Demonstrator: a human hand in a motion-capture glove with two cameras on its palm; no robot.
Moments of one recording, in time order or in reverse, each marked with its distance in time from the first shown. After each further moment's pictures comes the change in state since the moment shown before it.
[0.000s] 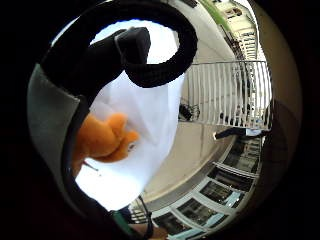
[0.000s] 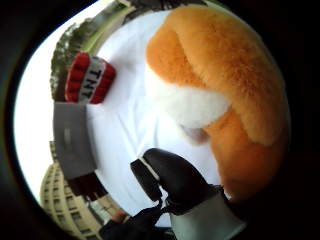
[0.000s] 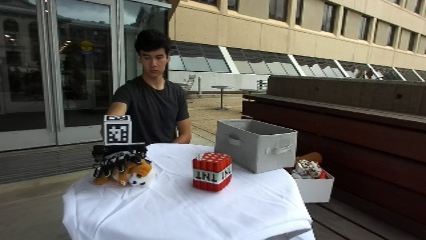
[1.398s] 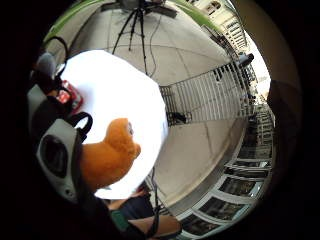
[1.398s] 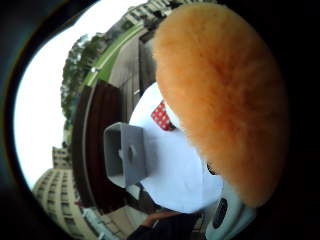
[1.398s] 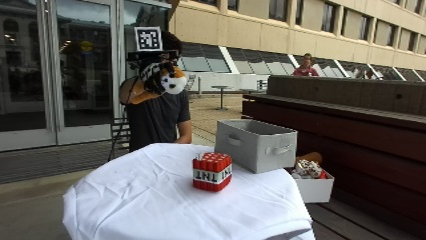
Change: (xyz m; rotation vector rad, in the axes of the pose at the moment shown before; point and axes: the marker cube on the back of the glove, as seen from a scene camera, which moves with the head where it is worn) arm -0.102 0.004 -0.288 0.233 -0.108 0.074
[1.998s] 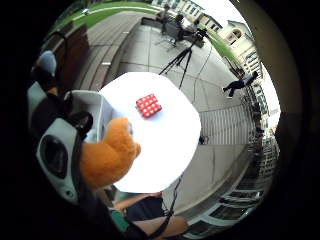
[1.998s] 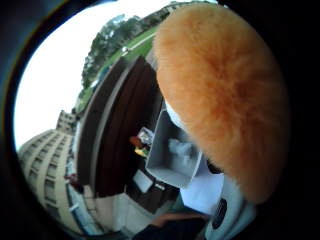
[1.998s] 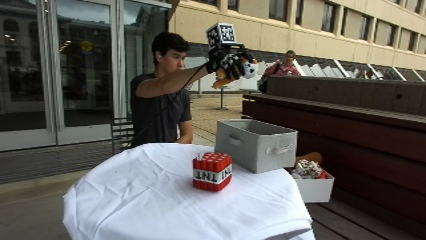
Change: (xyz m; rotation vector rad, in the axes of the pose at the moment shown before) arm -0.313 0.065 -0.061 0.068 -0.076 -0.336
